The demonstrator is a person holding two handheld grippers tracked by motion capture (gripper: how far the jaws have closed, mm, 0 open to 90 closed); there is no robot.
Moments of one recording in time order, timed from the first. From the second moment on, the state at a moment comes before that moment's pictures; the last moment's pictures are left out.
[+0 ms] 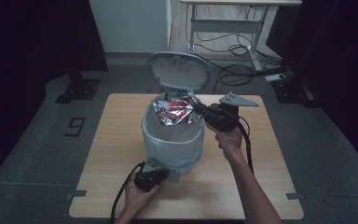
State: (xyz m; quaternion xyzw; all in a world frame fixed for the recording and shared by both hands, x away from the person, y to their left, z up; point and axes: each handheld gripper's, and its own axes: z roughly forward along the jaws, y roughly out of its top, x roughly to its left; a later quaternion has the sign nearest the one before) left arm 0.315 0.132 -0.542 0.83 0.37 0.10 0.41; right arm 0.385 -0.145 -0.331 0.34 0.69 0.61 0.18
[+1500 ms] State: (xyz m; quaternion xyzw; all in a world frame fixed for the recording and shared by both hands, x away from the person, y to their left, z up) left arm 0.315 0.133 -0.542 0.83 0.37 0.10 0.41; right arm 0.385 -0.140 -0.339 0.35 0.70 0.59 0.20
